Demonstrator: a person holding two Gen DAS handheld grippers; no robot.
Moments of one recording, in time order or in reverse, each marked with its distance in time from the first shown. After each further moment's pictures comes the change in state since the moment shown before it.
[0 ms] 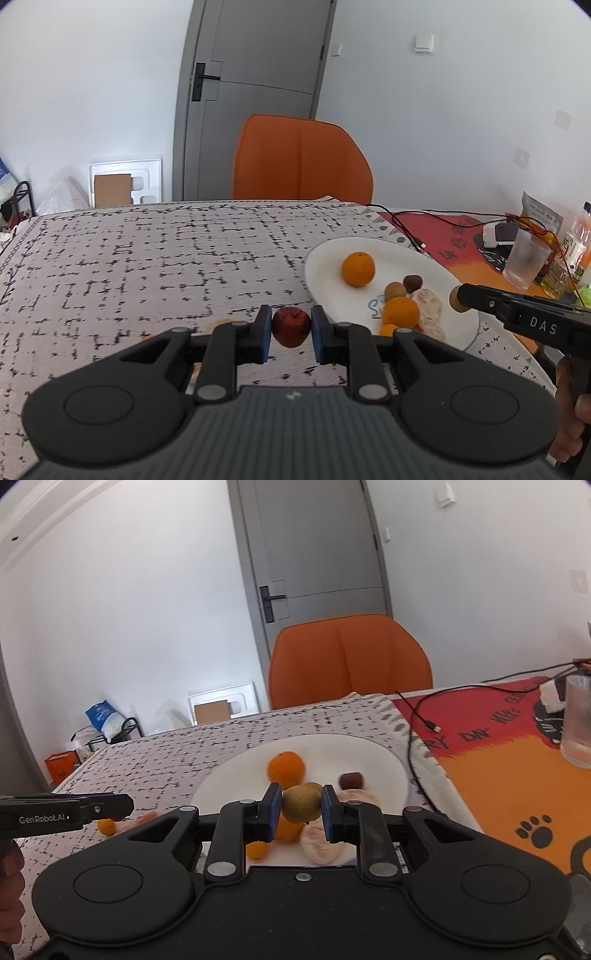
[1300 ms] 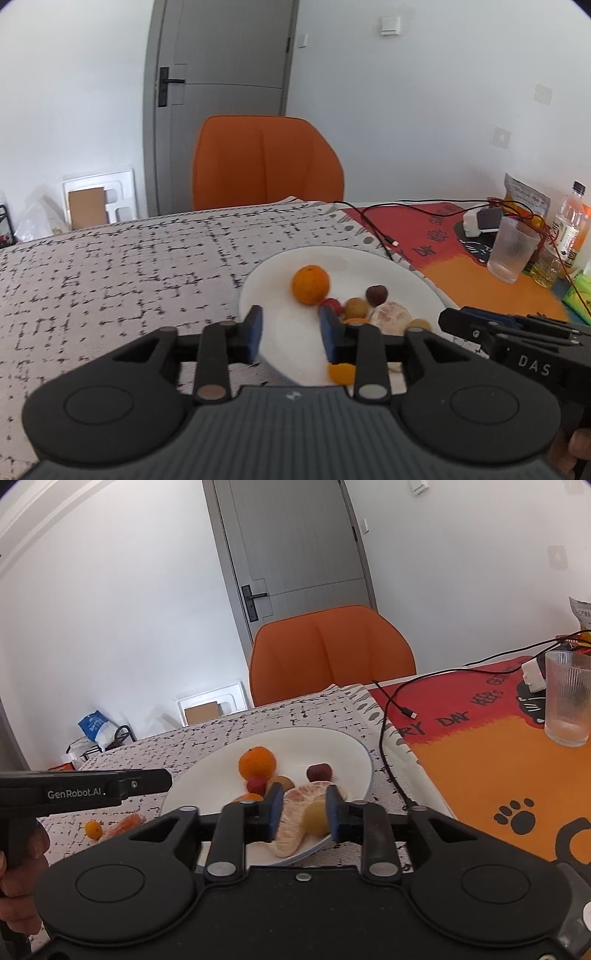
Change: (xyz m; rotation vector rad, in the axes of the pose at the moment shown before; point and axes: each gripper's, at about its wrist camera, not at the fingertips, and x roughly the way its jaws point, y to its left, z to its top) left arm 0.030 -0.045 0.019 0.077 0.015 -0.029; right arm -0.003 -0.025 -0.003 0.061 0.013 -0.008
